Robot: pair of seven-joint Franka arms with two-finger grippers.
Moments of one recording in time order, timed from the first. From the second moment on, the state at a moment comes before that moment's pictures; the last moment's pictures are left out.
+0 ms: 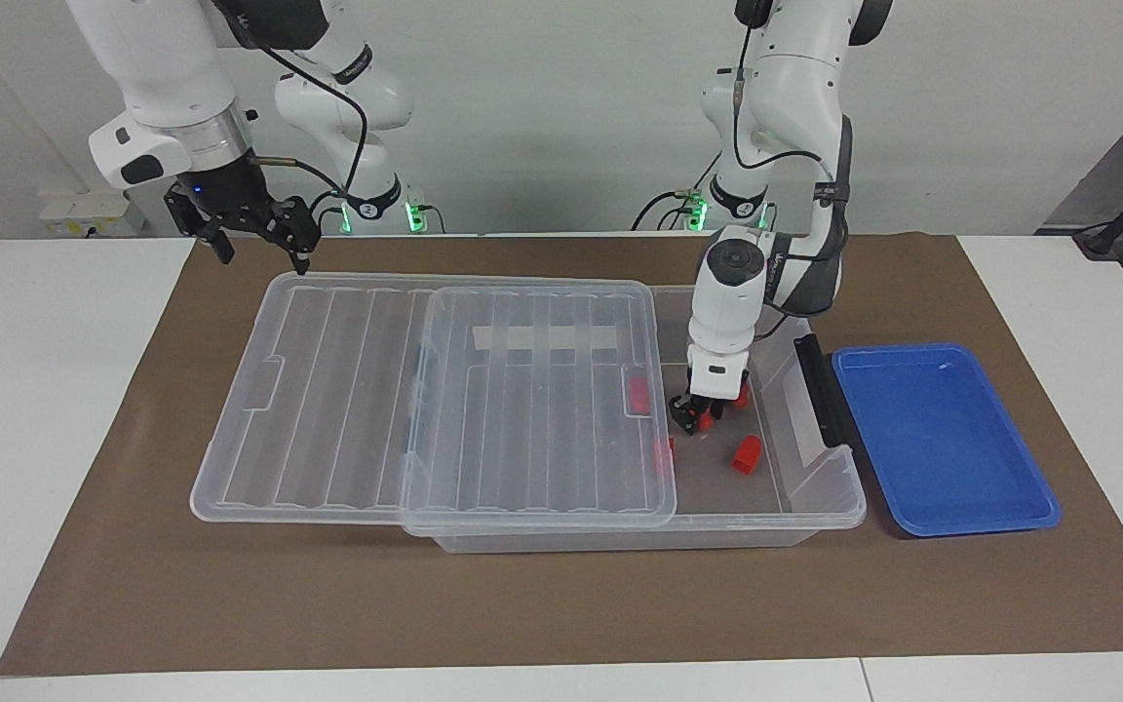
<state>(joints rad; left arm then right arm) -0.36 0.30 -0.05 -2.04 0.18 2.45 -0.99 -0.02 0.01 0.09 -1.53 -0.04 1.53 0.27</state>
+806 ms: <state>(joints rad) -0.36 0.28 -0.03 -1.79 0.18 2.08 -0.99 -0.03 0.01 0.09 -1.56 -0.04 1.55 0.27</state>
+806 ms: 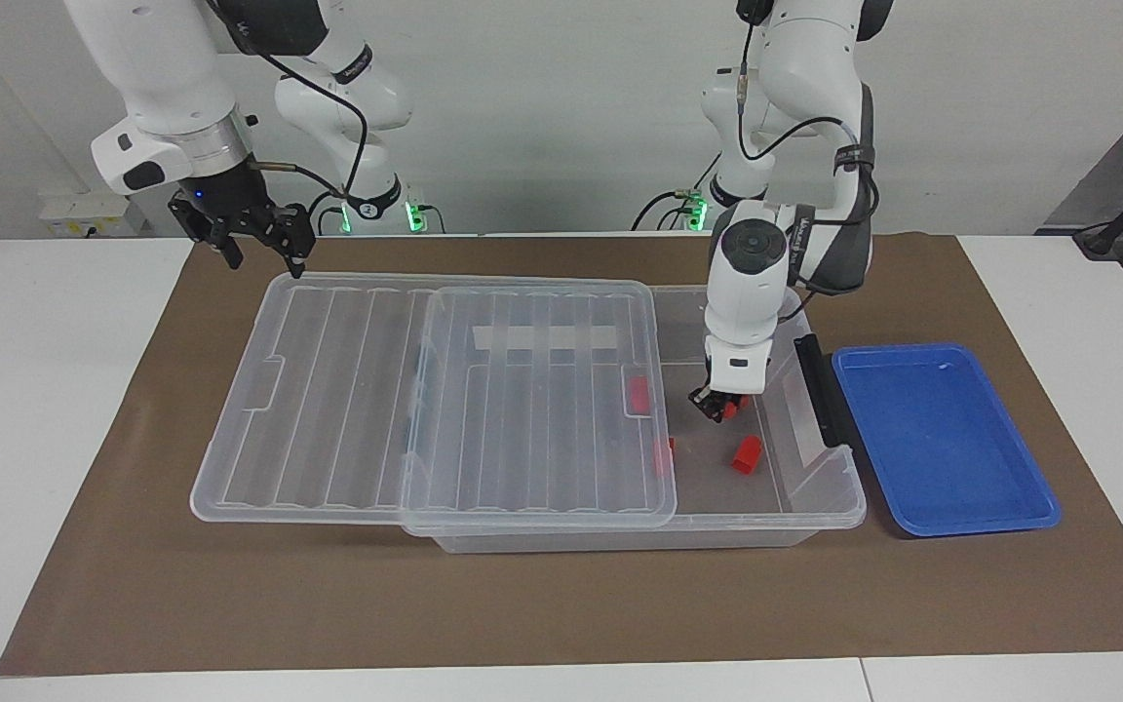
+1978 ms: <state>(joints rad) -0.04 0.20 -0.01 -1.39 0.11 1.54 -0.35 -0.24 0.10 0.09 -1.80 -0.04 1.98 0.08</state>
